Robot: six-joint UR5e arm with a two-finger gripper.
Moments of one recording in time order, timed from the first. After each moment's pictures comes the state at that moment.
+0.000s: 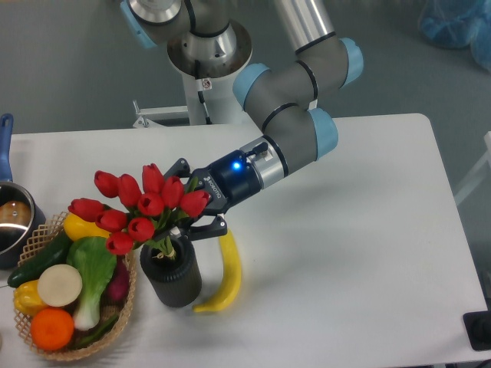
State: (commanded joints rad) arm 2.54 -1.89 -1.82 -0.98 -0.01 1.54
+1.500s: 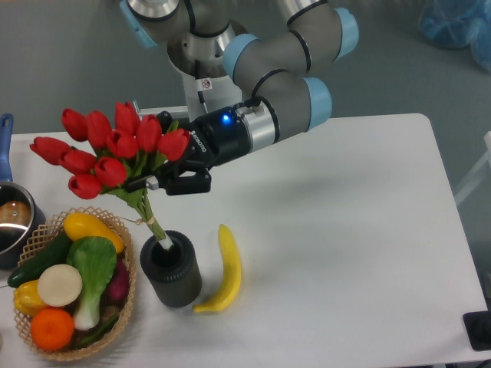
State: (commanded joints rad) arm 2.53 -1.78 -1.82 -0.99 -0.21 1.53
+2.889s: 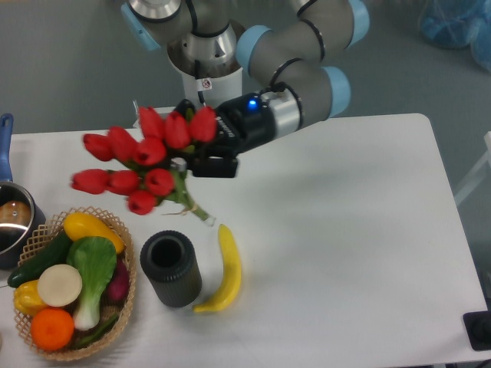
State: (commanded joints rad) arm 2.69 -1.77 -1.87 -0.99 -0.22 1.51
